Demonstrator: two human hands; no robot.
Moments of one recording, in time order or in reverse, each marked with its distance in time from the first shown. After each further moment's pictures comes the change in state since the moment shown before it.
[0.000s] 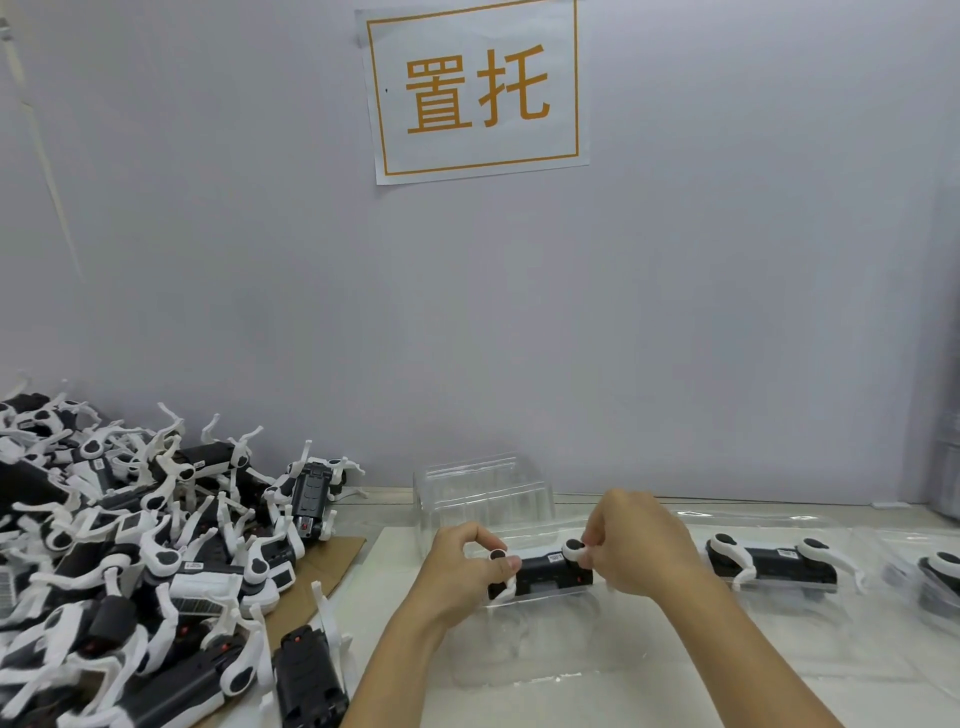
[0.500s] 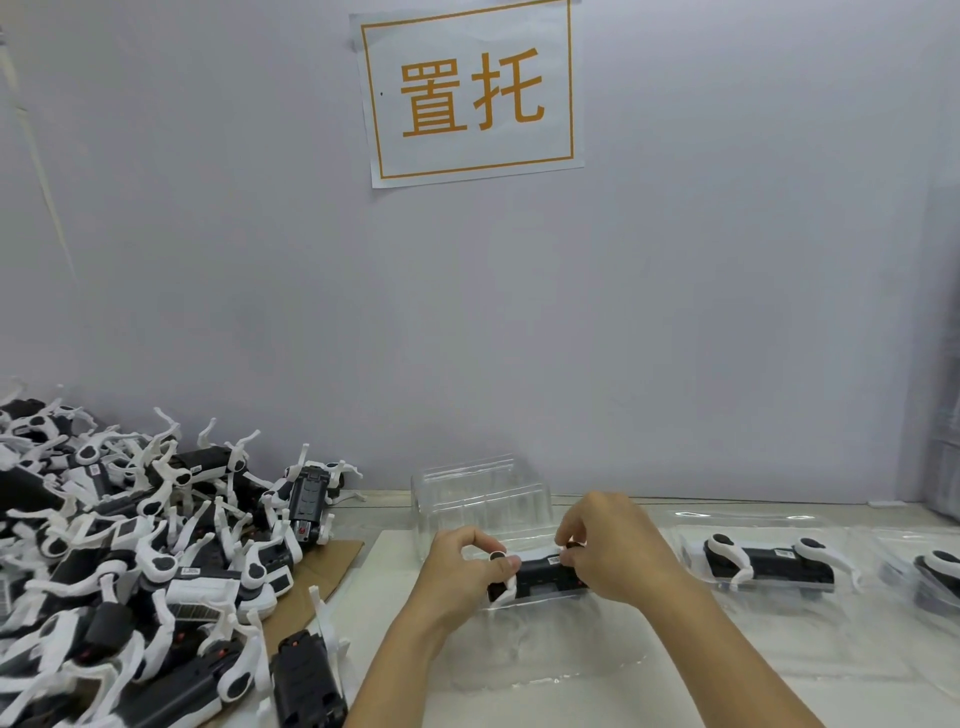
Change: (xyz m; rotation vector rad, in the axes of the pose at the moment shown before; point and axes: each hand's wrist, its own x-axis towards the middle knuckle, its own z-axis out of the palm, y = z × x) left_hand 0.003 -0.003 0.005 -0.044 0.040 -0.022; right_hand 0.002 -0.010 0.011 0.120 0.012 -0.080
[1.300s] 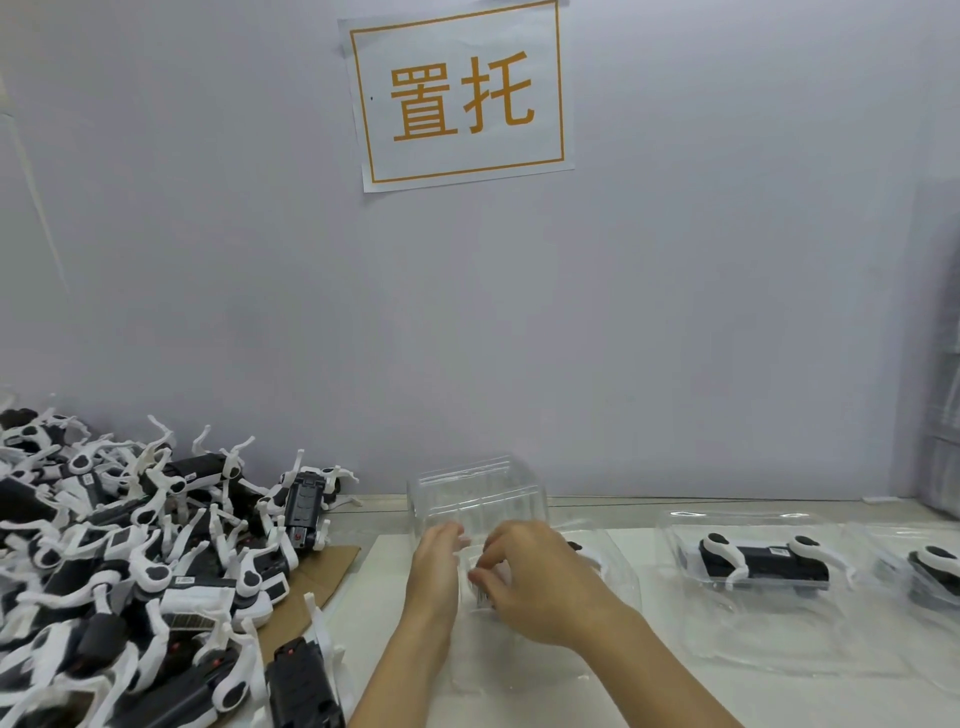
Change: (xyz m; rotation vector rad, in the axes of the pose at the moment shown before) left_hand 0.010 -0.006 0.006 -0.445 0.184 -0.127; right_hand -0.018 -0.048 0.025 0.099 -0.105 -0.279
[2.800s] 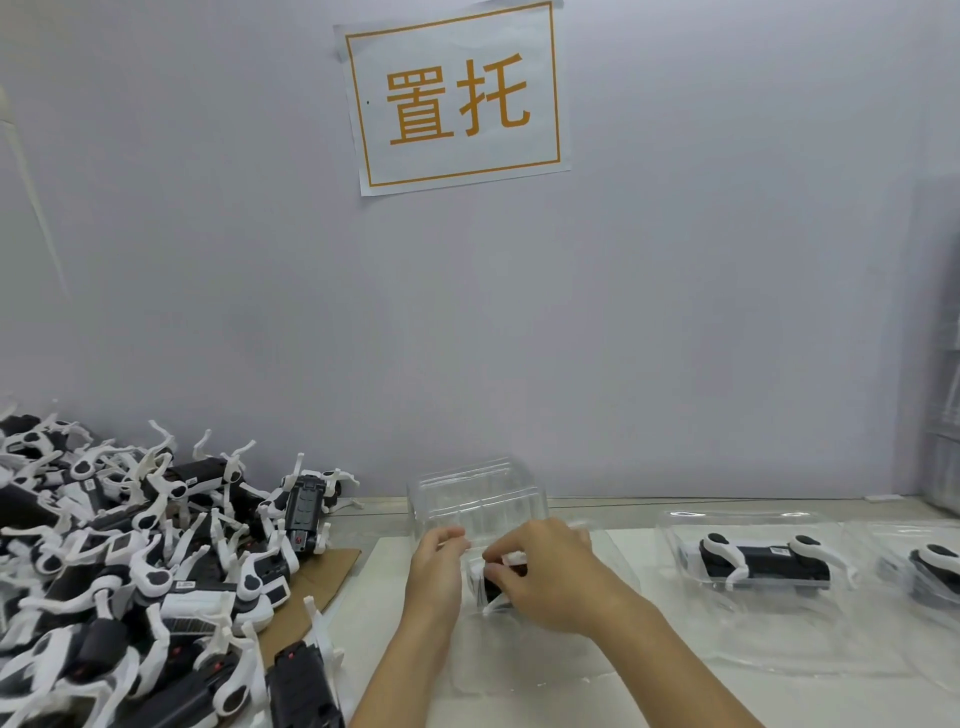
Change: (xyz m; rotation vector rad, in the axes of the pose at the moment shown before) left_hand -0.005 0.004 0.000 0.087 0.040 -0.008; right_hand 0.004 0.016 -0.001 0.030 0.008 0.068
